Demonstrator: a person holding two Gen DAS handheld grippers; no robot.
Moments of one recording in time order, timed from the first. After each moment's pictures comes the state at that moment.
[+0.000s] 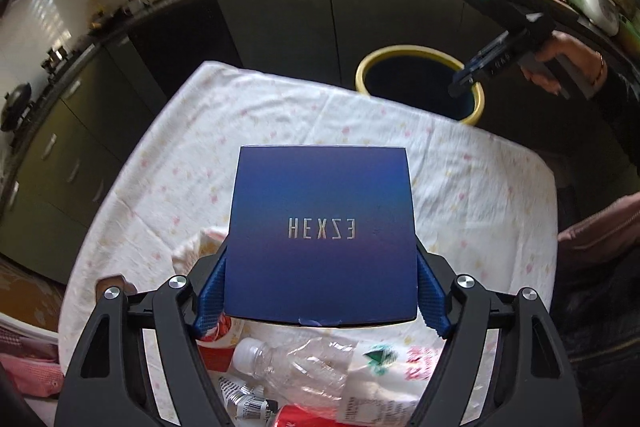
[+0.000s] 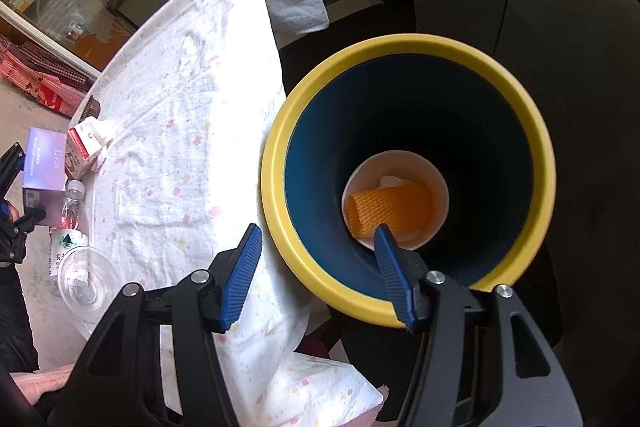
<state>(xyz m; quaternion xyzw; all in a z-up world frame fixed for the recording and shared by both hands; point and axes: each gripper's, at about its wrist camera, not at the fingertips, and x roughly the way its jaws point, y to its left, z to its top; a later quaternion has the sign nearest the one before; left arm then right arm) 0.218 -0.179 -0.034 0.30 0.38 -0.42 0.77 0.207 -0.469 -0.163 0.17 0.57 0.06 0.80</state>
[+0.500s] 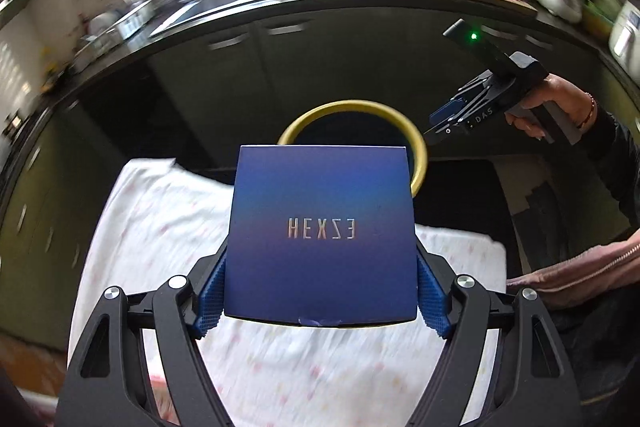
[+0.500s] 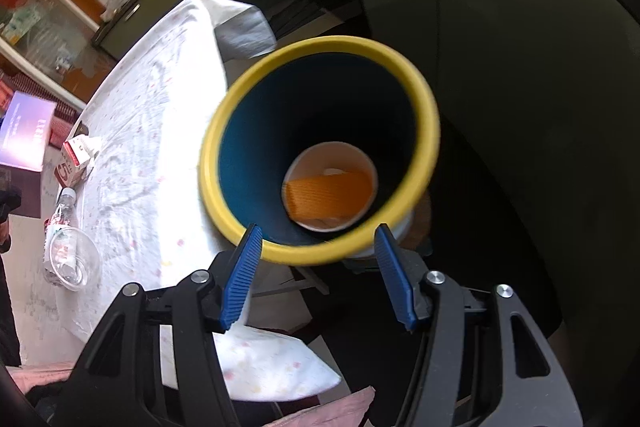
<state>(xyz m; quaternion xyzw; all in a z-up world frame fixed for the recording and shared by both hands) 0.192 -0.330 -0.003 0.33 0.34 -0.50 0.72 0.131 -0.544 -0.159 0.20 0.53 0.00 0.82</state>
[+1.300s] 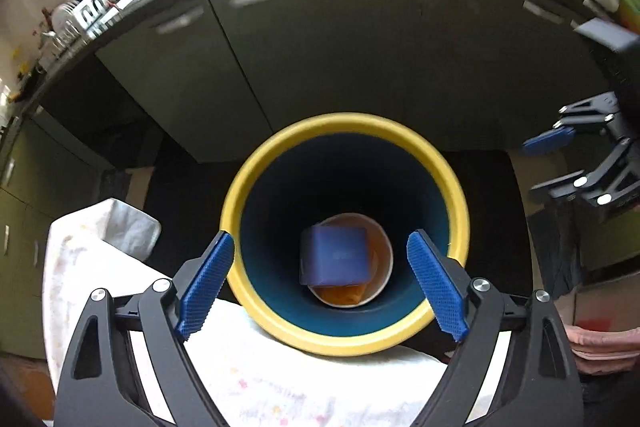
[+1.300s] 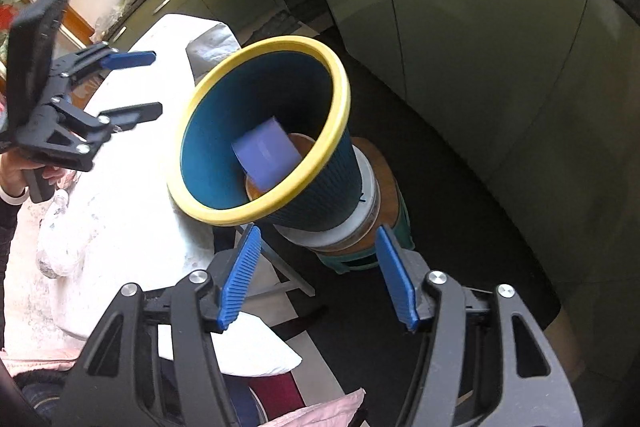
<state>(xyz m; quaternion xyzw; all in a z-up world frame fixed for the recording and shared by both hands) 0.226 -0.509 -0.085 0.36 0.38 -0.48 0.70 0.087 -0.577 -0.168 0.21 0.51 -0.02 0.83</state>
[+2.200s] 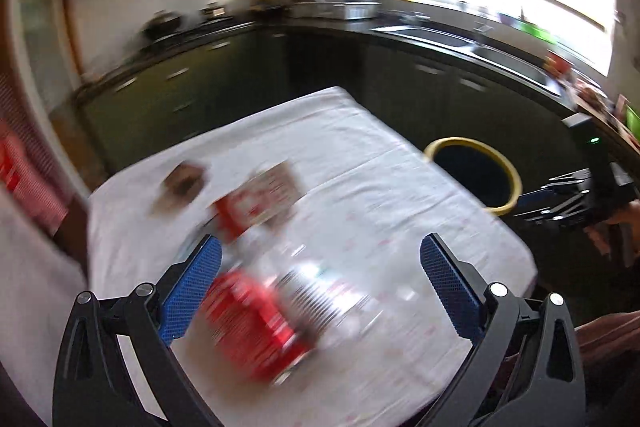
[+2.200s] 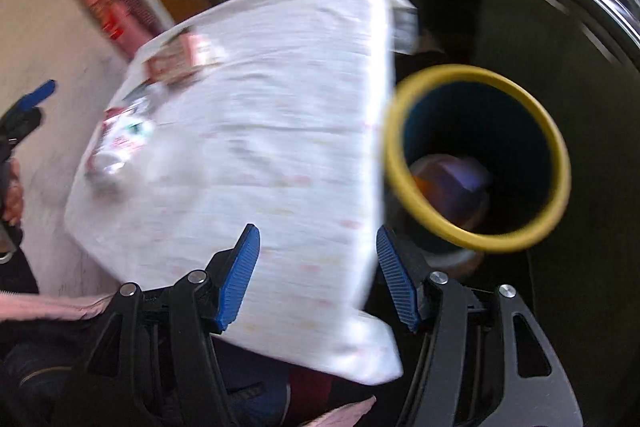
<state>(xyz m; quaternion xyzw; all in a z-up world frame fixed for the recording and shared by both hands) 0.088 -0.099 0.002 0.10 0.35 -0.19 0.91 0.121 -0.344 -0.109 0.04 0.51 0.19 0.84</state>
